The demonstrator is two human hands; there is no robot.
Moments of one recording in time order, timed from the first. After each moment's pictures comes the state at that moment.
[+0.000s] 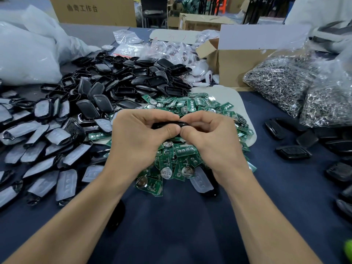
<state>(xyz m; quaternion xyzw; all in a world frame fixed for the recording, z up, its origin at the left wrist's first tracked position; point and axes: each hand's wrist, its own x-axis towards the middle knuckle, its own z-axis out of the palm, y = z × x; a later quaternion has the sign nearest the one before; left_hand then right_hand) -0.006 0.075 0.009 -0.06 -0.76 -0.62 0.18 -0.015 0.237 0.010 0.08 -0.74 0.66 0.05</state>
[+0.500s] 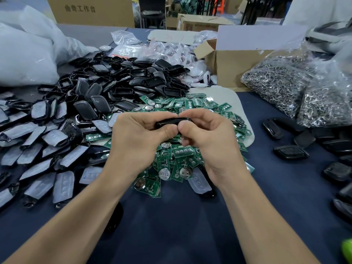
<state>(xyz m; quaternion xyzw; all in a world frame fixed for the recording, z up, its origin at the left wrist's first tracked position) -0.007 0.074 0.005 -0.06 -0.74 -0.66 0.14 -0.015 0.235 0.009 0.07 -0.66 0.75 0.01</state>
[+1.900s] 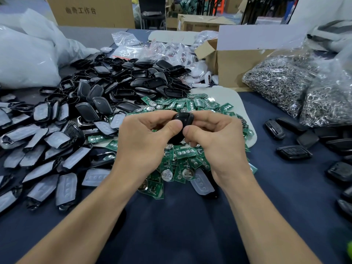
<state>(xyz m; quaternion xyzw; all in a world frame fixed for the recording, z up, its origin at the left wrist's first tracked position) -0.009 0.084 0.003 -0.02 -0.76 -0.62 0.19 -0.015 0.236 0.008 0.08 -0.66 0.74 0.07</state>
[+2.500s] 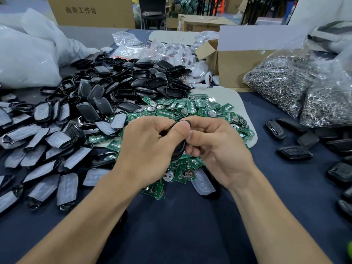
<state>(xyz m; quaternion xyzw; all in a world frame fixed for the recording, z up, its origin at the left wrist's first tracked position) 0.005 0.084 0.021 -0.11 -0.86 -0.47 0.17 -0.015 0.243 0.013 0.14 -0.58 0.80 -0.12</state>
